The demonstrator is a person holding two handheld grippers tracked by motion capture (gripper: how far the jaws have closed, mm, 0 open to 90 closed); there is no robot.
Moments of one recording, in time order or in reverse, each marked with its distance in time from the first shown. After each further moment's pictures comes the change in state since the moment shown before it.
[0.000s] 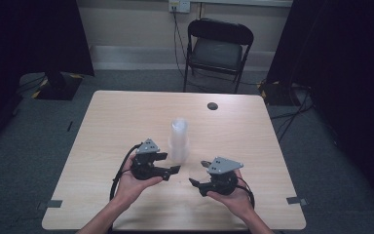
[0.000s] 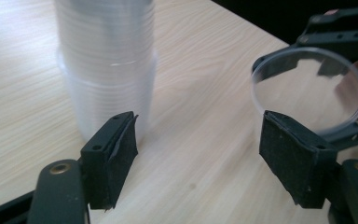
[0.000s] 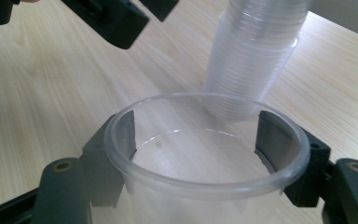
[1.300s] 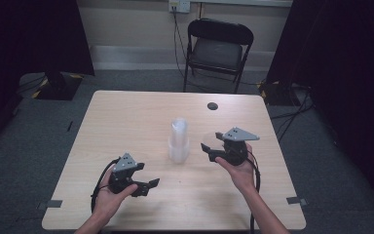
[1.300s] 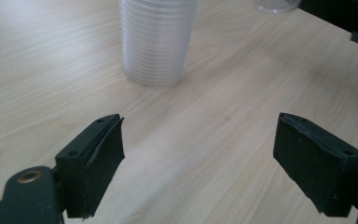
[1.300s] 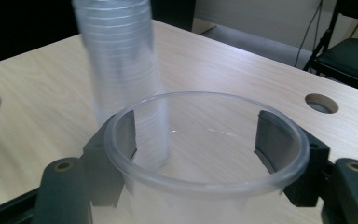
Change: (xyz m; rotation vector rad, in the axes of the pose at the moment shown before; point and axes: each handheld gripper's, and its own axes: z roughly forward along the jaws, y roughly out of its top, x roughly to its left) left arm 0.016 -0.055 -0.037 -0.002 0.057 0.010; right arm -0.070 0.032 -0.002 -0.113 -0.193 0.192
